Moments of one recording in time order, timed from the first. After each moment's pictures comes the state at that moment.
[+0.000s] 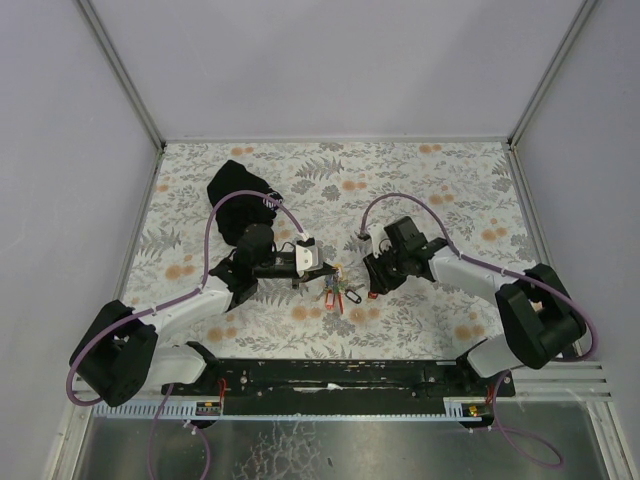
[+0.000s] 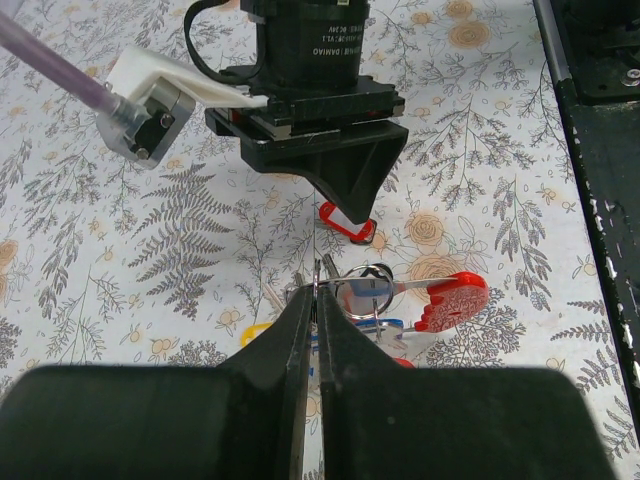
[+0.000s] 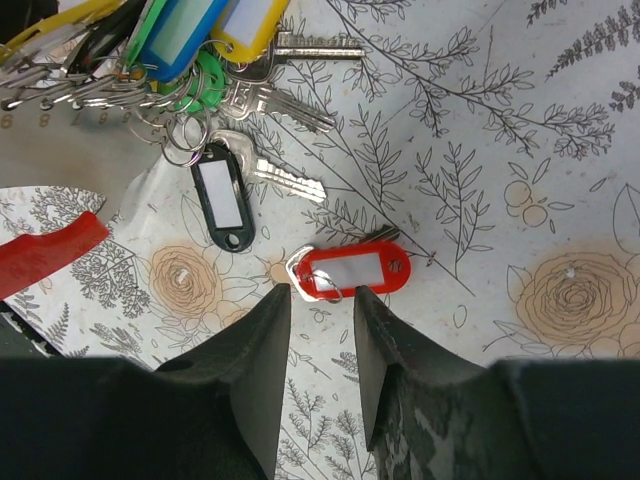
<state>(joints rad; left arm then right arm) -0.62 1.25 0.56 0.38 0.80 0.43 0.56 1.47 0.76 -0.36 -0.31 -0.03</state>
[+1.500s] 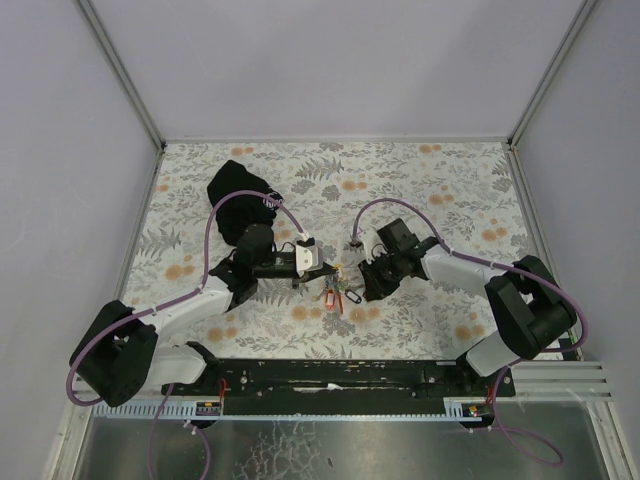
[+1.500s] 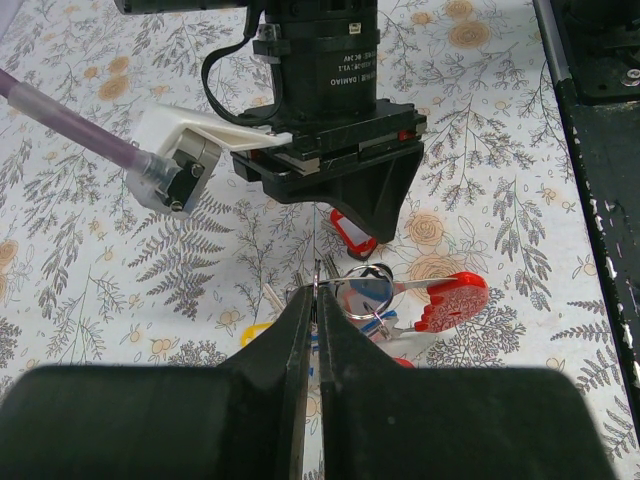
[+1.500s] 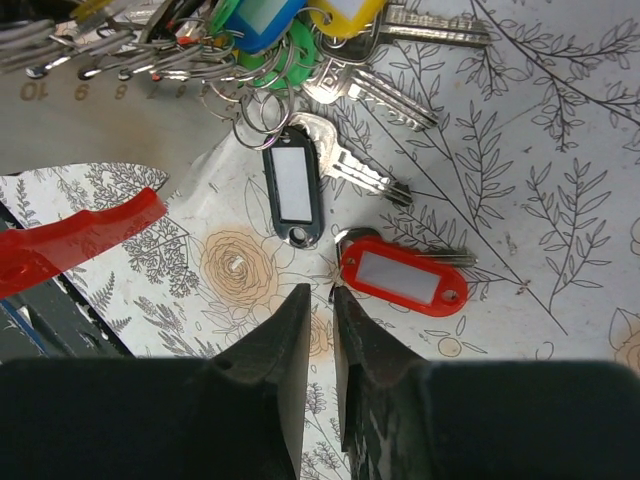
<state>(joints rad) -0.62 1.25 0.56 0.38 0.80 0.43 0.58 1.55 0.79 -0.39 -0.43 -0.07</state>
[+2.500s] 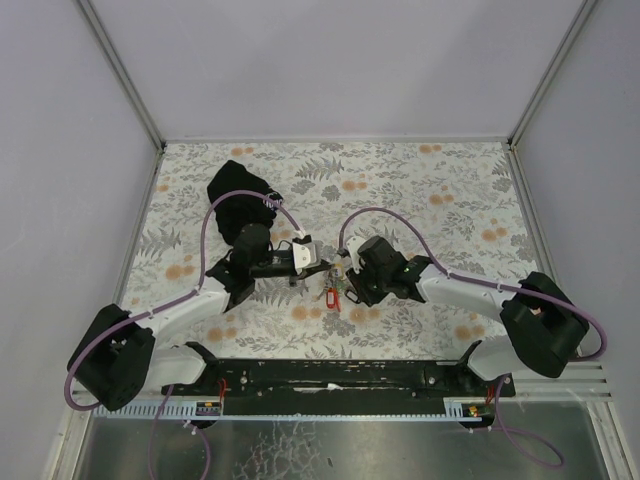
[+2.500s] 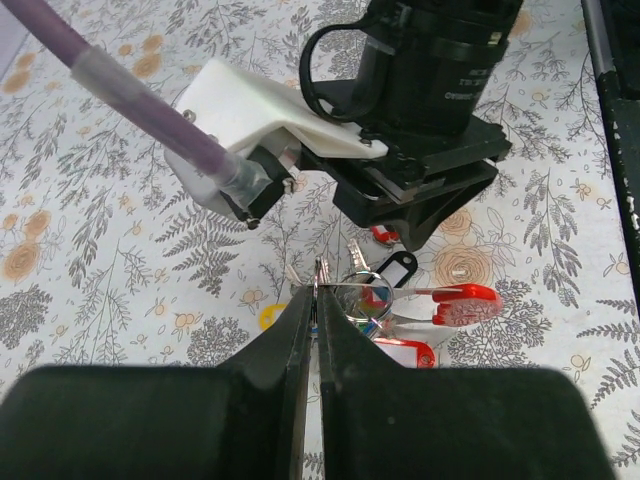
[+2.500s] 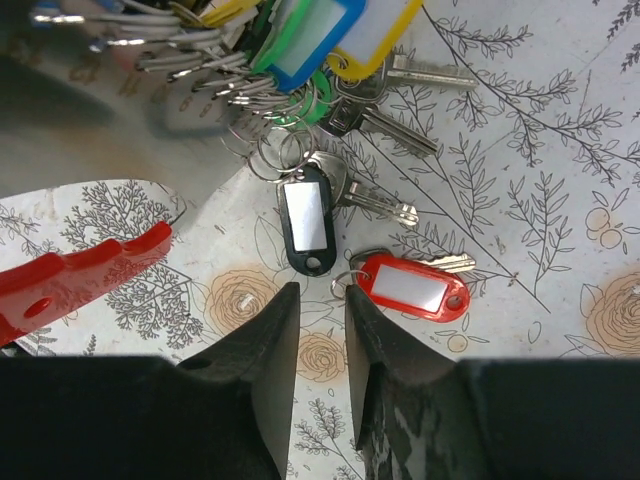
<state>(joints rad) -0.60 1.23 0.56 0.37 0.76 0.43 0.80 1.44 0.74 -0.29 -0.09 0.07</state>
